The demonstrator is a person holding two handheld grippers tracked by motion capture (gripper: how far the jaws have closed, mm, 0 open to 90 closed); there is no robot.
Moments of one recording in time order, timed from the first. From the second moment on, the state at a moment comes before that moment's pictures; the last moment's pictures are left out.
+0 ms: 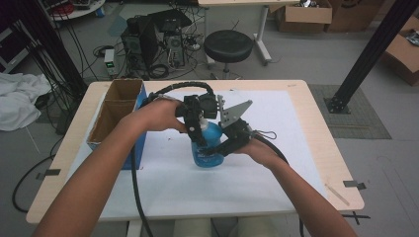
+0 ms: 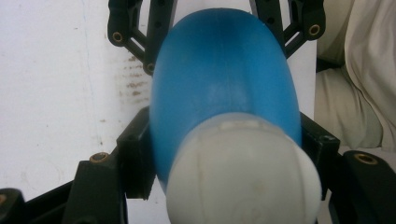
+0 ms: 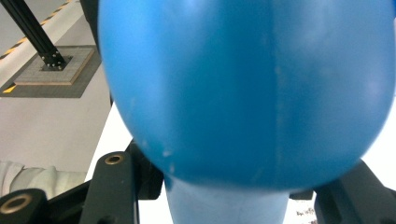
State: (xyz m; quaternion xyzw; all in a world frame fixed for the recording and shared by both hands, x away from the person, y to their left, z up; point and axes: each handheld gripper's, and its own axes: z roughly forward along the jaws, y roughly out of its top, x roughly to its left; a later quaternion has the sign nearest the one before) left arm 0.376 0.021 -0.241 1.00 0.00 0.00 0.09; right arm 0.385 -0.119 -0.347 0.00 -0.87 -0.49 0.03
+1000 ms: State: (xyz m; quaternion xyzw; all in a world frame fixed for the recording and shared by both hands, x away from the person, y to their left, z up) left arm 0.378 0.035 -0.232 1.00 0.02 0.05 0.08; right arm 0.387 -0.153 -0.337 -0.03 -0.86 -0.51 -0.03
